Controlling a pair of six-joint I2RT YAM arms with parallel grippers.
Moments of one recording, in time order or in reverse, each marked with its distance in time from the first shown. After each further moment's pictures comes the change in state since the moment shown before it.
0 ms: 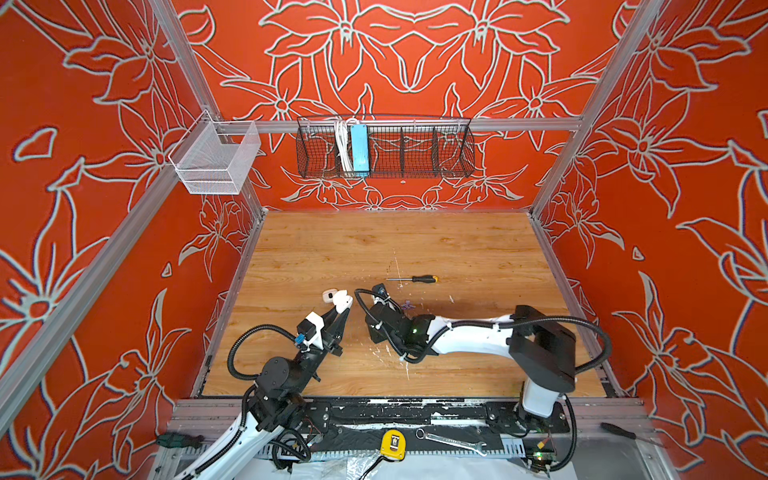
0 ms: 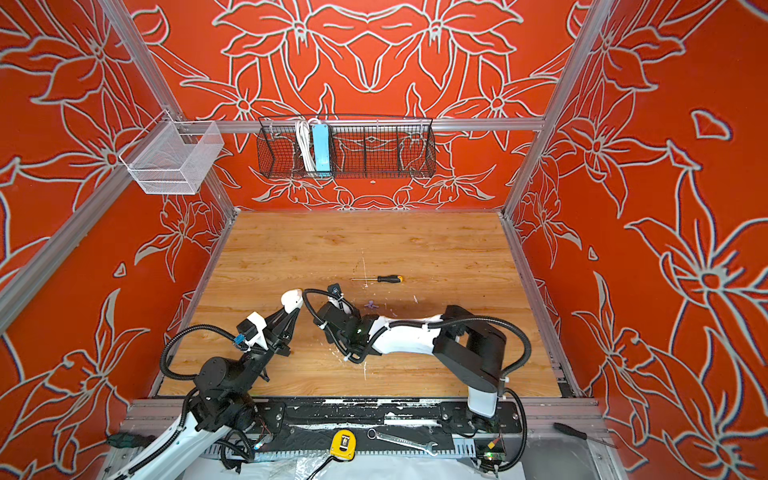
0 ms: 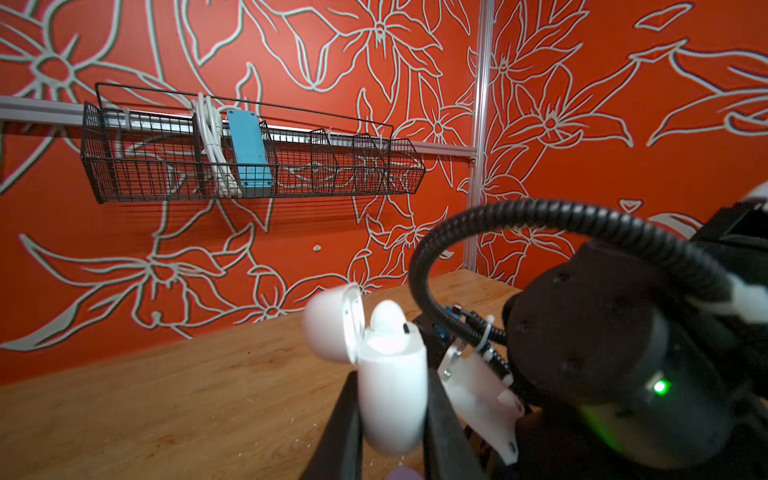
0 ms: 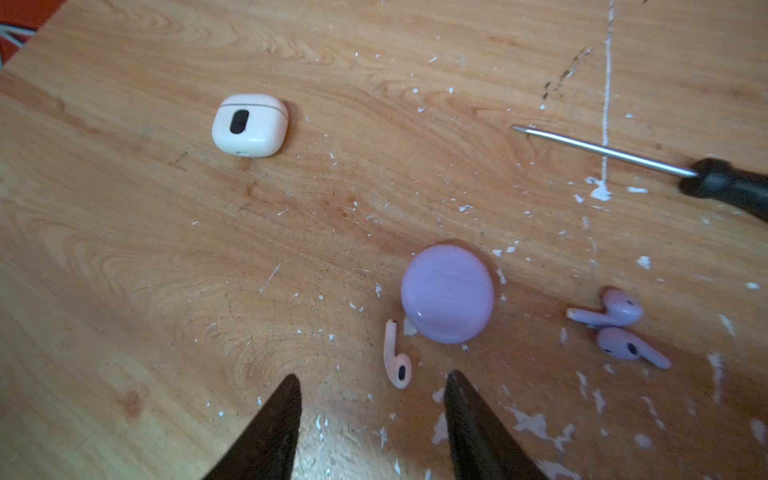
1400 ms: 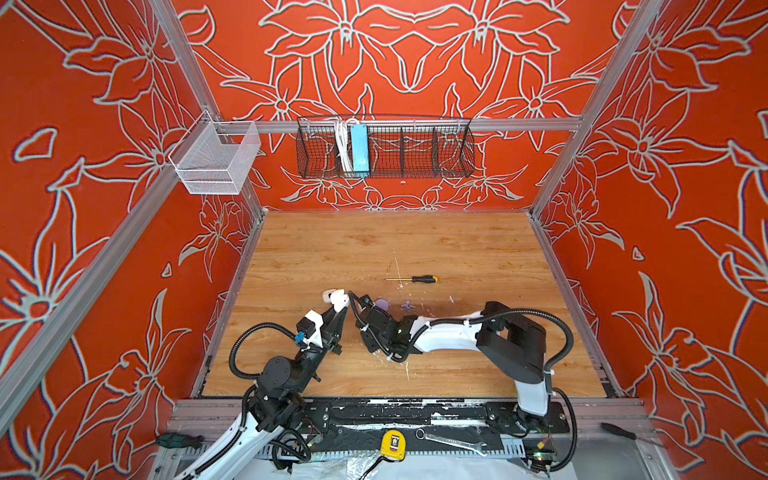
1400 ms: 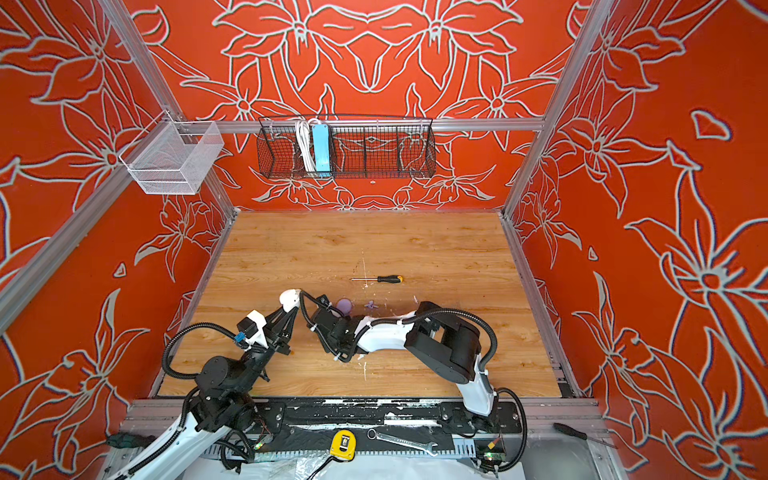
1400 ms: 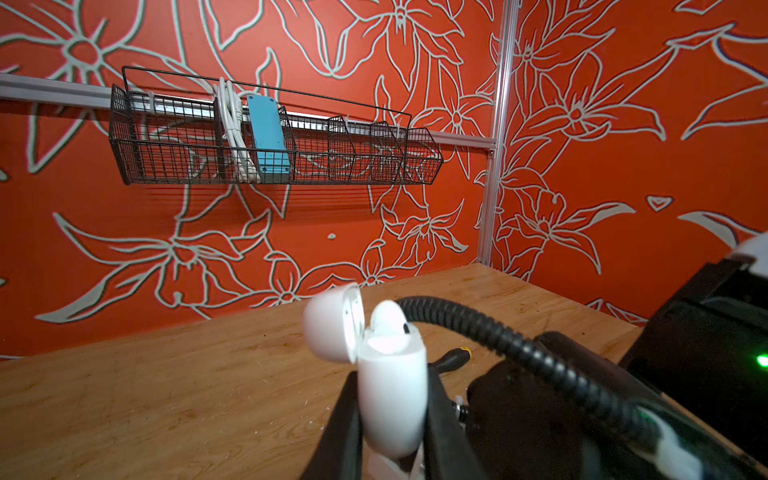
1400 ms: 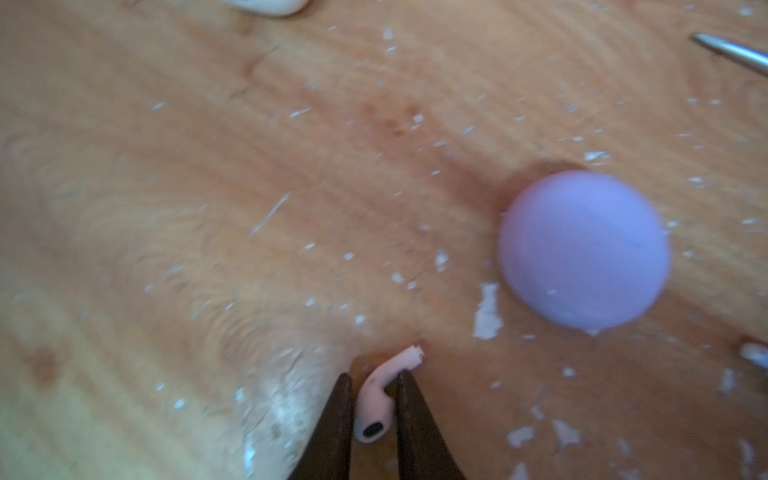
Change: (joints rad) left arm 0.000 0.000 0.000 -0.026 -0.042 -0.011; right arm 0.021 0.131 0.065 -0.035 -0.131 -0.133
